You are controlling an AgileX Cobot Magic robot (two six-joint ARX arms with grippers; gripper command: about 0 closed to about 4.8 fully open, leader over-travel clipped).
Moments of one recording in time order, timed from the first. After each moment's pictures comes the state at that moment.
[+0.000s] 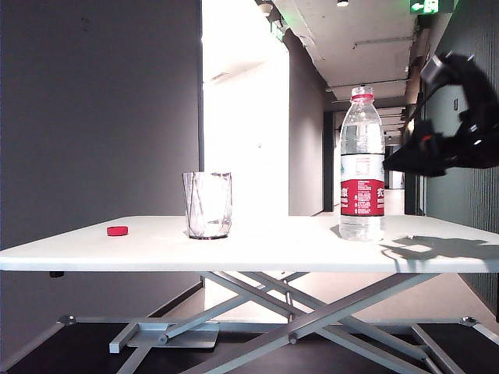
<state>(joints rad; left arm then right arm) -0.03 0.00 0.01 0.05 0.25 0.20 0.00 1.60 0.59 0.81 -0.49 -0.24</state>
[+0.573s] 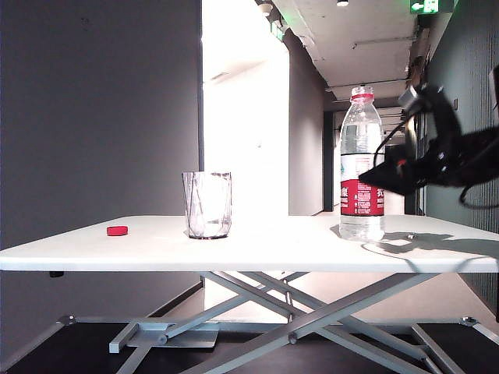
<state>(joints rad) -0.03 0.00 0.01 0.05 0.25 0.20 -0.01 1.89 0.80 0.94 -0.64 -0.22</state>
